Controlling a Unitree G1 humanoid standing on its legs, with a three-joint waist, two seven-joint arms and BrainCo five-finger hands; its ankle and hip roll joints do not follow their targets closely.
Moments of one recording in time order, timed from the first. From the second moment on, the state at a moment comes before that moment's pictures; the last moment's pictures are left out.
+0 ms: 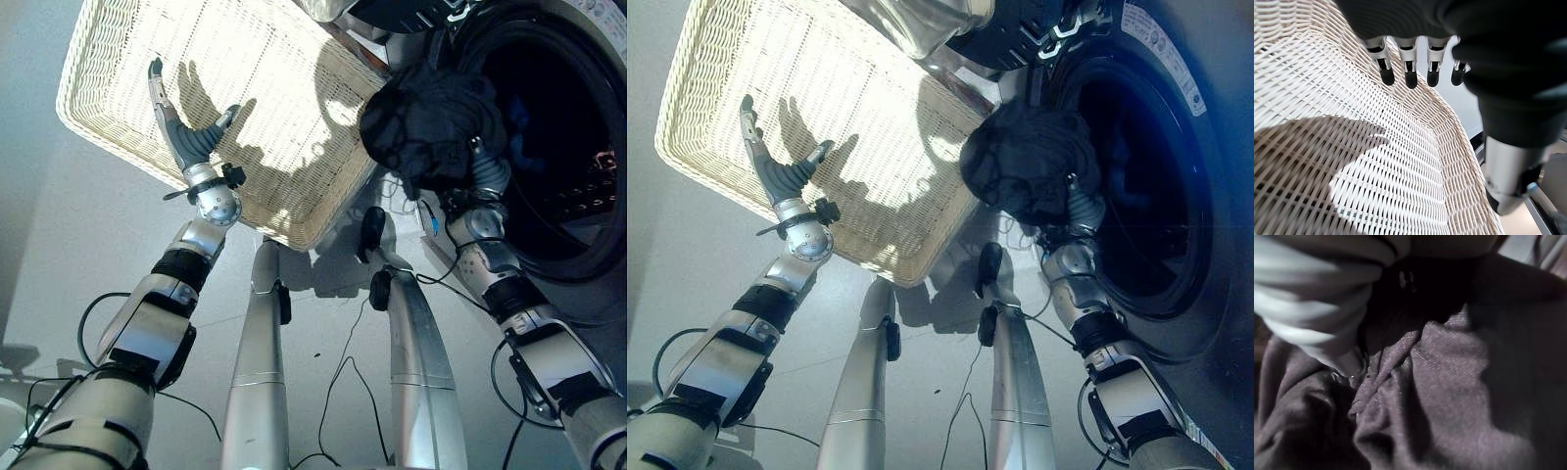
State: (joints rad) left arm -0.99 0.49 -0.37 0.85 -0.09 -0.50 0.96; right arm -0.82 -0.48 0.26 0.79 0.76 -0.35 -0.58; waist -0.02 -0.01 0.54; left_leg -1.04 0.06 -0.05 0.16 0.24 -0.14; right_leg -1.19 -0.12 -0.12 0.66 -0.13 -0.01
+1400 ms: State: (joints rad) left arm -0.99 0.71 -0.49 0.87 -0.14 -0.56 0.83; right arm -1.15 -0.74 0.08 1.27 1.14 -0.33 -0.86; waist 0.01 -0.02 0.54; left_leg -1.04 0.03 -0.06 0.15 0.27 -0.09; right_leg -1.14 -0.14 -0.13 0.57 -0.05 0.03
